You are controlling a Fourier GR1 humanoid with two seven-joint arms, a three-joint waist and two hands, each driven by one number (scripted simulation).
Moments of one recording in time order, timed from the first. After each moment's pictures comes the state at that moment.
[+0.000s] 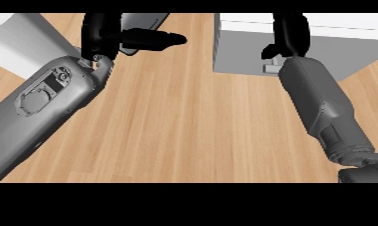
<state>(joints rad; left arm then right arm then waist) -0.92 0.53 -0.61 -1.29 0.50 0.77 0.26 -1.00 -0.21 -0.22 -0.36 1.23 -0.73 -0.10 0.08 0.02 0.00</state>
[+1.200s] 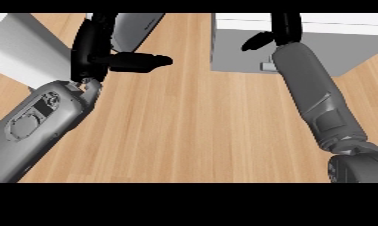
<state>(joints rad) -0.75 0.56 -0.58 -1.40 0.47 0.75 0.22 -1.12 -0.16 -0.50 -0.29 0.91 -0.58 -0.44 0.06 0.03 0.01</state>
